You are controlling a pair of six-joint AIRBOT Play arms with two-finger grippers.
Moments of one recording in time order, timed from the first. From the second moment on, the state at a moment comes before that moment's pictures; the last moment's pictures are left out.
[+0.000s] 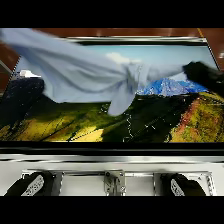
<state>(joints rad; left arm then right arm) 0.30 -0.93 1.76 0.59 -1.13 -1.17 -0.11 -0.82 1.17 -1.08 0.76 1.51</state>
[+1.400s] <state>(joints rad) 0.47 -0.71 2.00 0.88 -1.57 -1.43 -0.11 -0.43 1.54 -1.44 0.72 1.69</state>
